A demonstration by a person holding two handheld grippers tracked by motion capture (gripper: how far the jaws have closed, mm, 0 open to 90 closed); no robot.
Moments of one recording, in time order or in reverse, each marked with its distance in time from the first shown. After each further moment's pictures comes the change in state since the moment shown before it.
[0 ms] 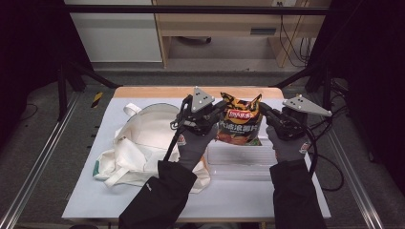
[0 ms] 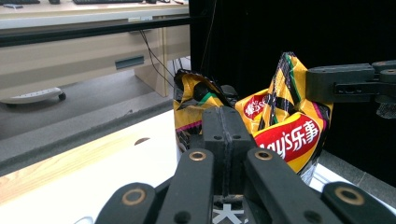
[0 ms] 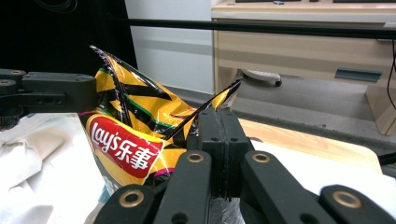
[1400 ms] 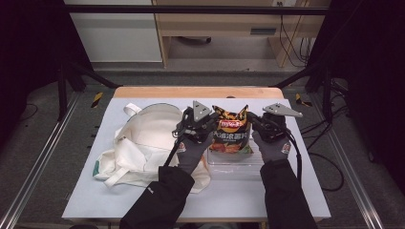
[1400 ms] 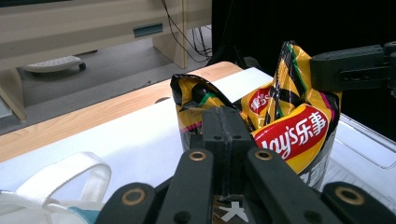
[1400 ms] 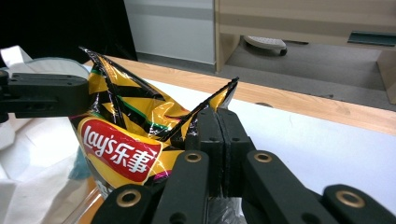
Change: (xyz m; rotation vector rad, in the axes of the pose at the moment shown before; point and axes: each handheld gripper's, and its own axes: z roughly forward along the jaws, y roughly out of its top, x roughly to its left) left arm 0.018 -0.053 0.027 0.106 0.085 -0.002; right arm -0.002 -0.043 0.053 0.122 -0.003 0.009
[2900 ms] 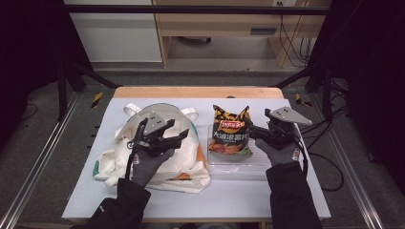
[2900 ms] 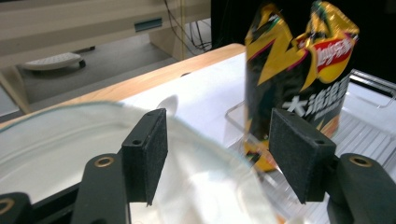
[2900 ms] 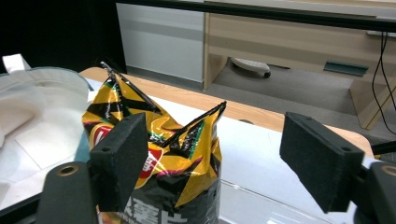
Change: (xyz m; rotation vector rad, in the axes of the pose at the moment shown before) left arm 0.078 -0.047 -0.081 0.011 -0.048 0.030; right arm 0.004 0.002 -0.029 -0.081 -0.050 -0.065
